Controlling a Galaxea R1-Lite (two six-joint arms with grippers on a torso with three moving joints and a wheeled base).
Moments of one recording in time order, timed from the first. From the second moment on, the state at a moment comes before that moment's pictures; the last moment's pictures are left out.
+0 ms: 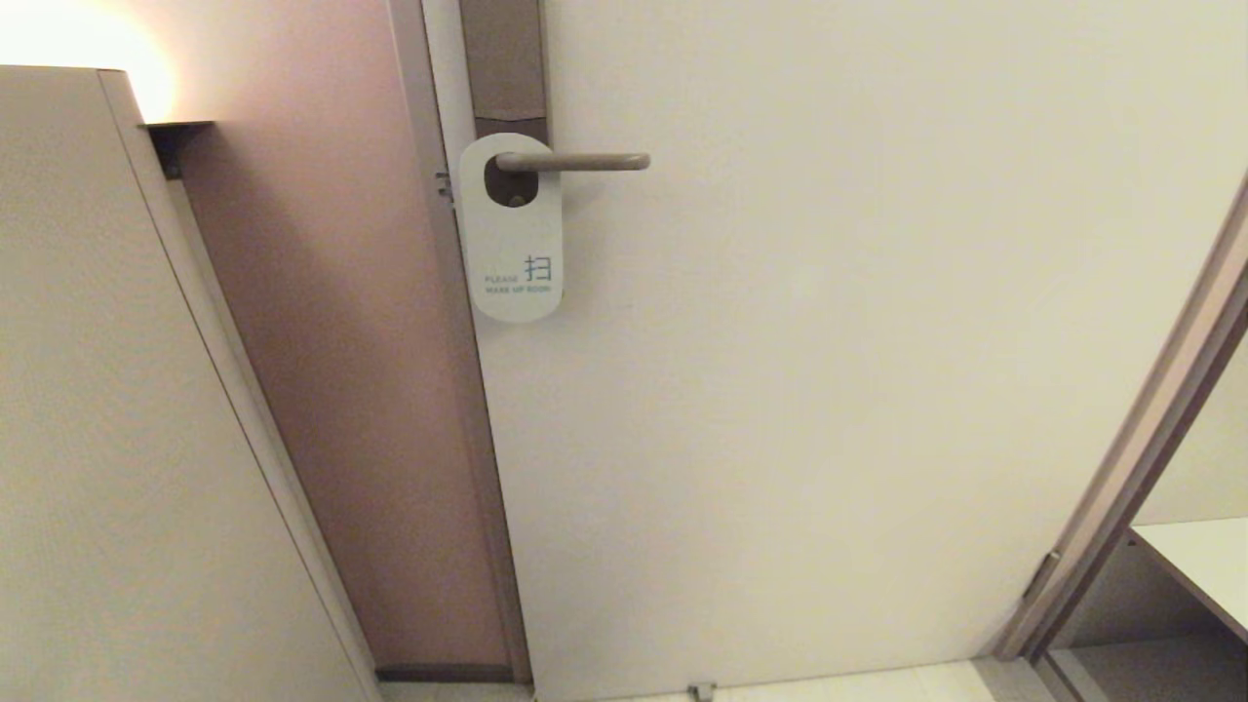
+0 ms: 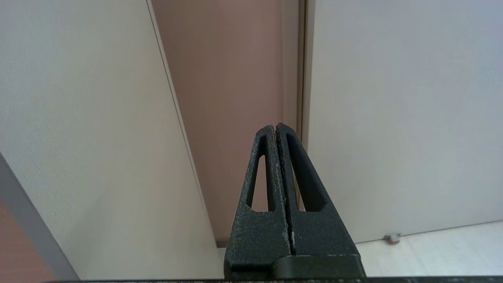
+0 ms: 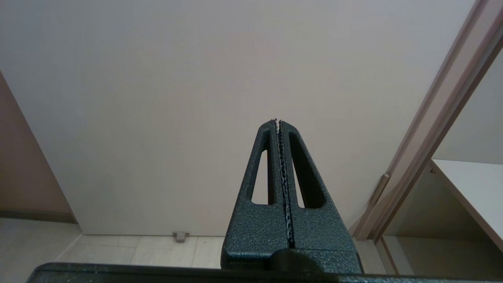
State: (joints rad) left arm 0.00 0.05 -0.08 0.01 -0.03 0.04; right arm 0.00 0.00 0.00 0.00 0.00 -0.05
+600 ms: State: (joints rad) left arm -0.09 0.61 -0.44 -0.13 -0.05 -0.09; right arm 0.00 0.00 0.00 0.00 0.00 -0.05
